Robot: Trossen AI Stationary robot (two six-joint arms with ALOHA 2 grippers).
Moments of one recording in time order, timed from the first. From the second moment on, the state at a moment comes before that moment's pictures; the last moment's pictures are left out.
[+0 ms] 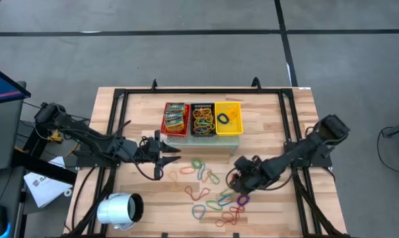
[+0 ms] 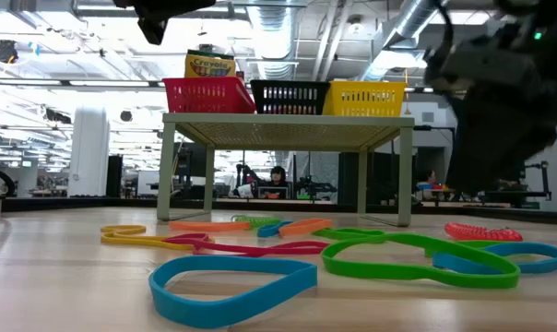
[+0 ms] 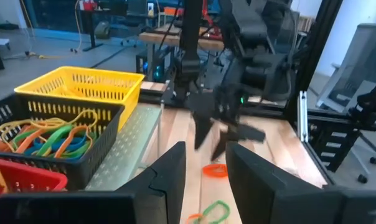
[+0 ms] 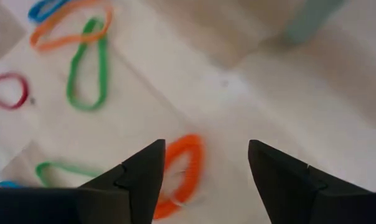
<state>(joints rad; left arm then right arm) -0.40 1.07 0.58 0.36 -0.50 -0.16 0.54 1.63 0.88 -0.59 0.45 1.29</state>
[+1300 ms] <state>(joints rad) -0.43 1.02 0.58 0.26 -0.50 -0.17 0.35 1.27 1.03 -0.52 0.55 0.77</state>
